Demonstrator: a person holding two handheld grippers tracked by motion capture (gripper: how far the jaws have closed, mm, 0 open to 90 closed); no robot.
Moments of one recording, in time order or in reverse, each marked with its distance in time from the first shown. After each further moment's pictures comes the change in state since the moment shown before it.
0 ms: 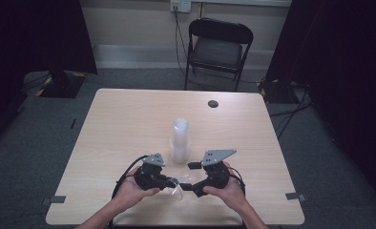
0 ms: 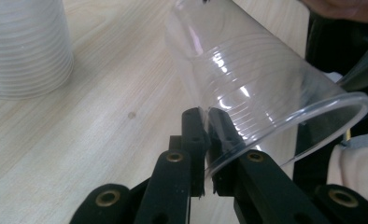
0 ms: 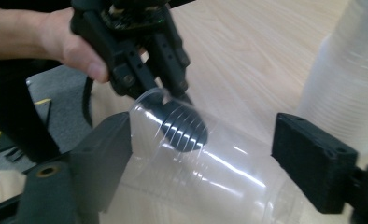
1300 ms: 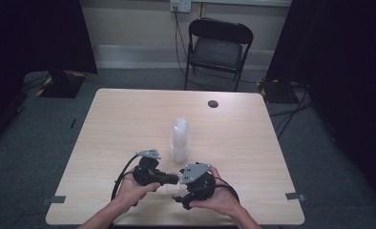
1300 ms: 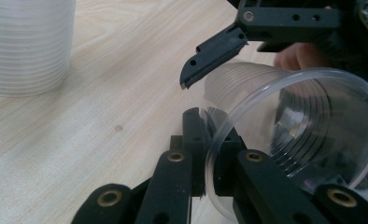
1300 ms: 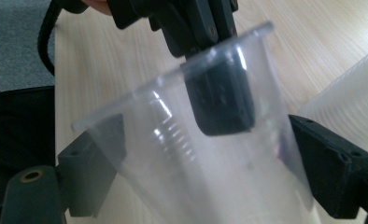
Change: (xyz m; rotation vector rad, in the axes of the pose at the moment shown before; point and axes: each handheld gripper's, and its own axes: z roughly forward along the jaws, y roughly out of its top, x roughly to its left) left arm 0.004 0.002 -0.003 -0.096 -0.058 -0.176; right arm 0.032 0.000 0.038 0.191 -0.139 -0.265
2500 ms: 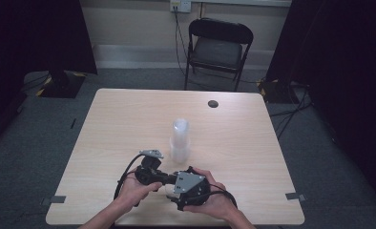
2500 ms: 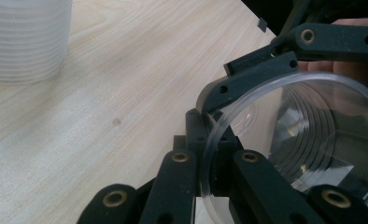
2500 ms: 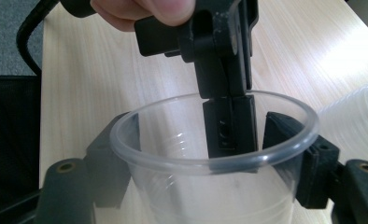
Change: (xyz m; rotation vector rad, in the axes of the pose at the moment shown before) left arm 0.001 0.002 0.005 0.050 0.000 -0.045; right arm 0.022 0.012 0.002 -0.003 -0.106 -0.148
